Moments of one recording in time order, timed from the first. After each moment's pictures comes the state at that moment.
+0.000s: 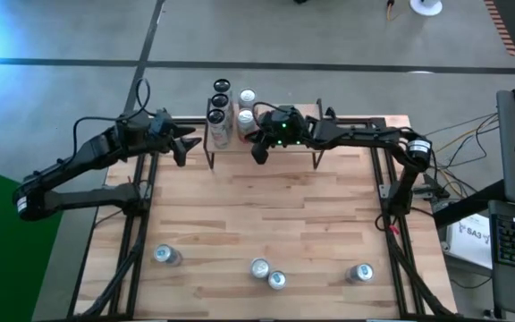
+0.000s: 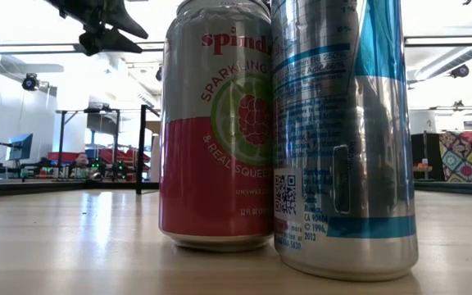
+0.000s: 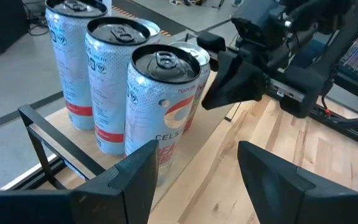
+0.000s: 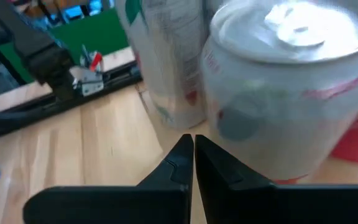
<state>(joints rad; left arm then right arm) 0.49 0.76 0.89 -0.51 -0.01 -0.22 -0.36 1.79 1.37 0.01 -0.11 0.17</state>
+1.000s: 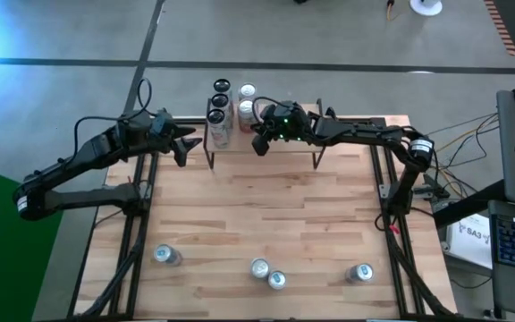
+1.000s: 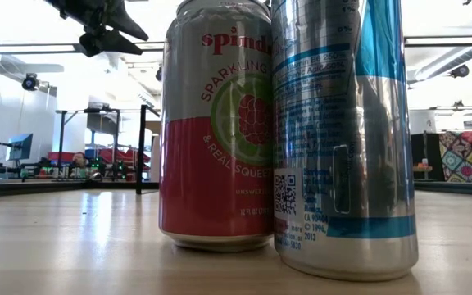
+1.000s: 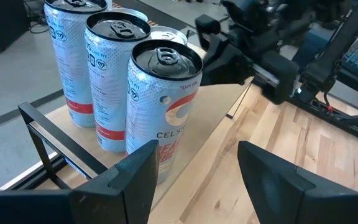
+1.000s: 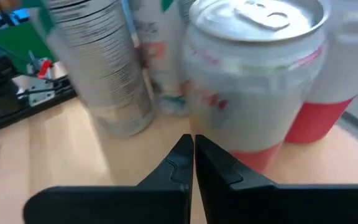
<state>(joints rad) 0.49 0.77 0.89 -0.51 -0.01 -0.22 -0.38 1.78 1.38 -0.03 0.02 0.15</state>
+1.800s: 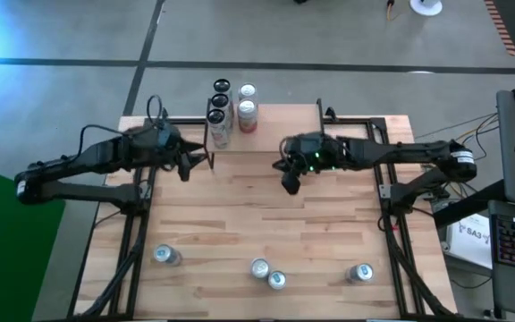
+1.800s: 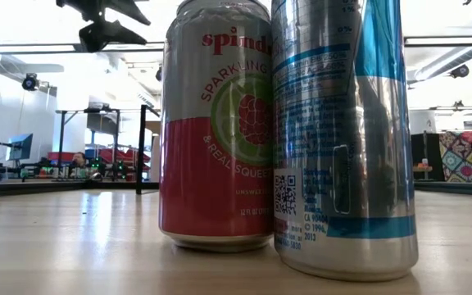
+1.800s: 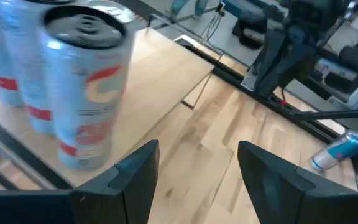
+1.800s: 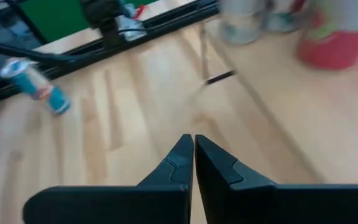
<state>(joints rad) 0.23 0.78 0.89 -0.50 -0.12 -0.41 -0.13 1.42 1.21 -0.35 0.03 0.29</state>
